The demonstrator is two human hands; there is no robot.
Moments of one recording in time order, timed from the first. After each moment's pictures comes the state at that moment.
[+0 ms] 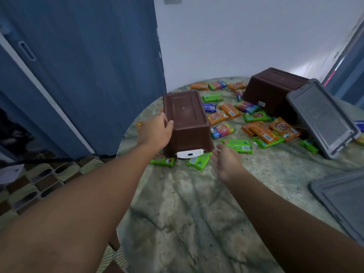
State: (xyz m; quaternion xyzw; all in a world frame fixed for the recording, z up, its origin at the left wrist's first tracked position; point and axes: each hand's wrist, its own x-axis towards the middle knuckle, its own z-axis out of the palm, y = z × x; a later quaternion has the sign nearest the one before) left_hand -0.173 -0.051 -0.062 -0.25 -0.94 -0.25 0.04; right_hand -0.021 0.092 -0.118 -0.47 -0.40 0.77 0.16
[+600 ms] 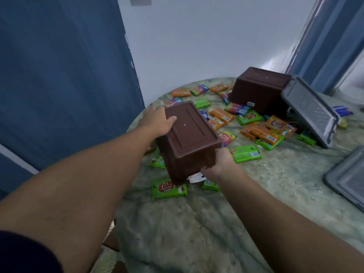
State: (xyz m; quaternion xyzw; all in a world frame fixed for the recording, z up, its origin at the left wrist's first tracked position) left_hand -0.344 0.019 -0.053 -0.39 -0.91 -0.11 -0.06; right_hand -0.146 0.069 -0.112 -0.52 -0.17 0.80 0.24
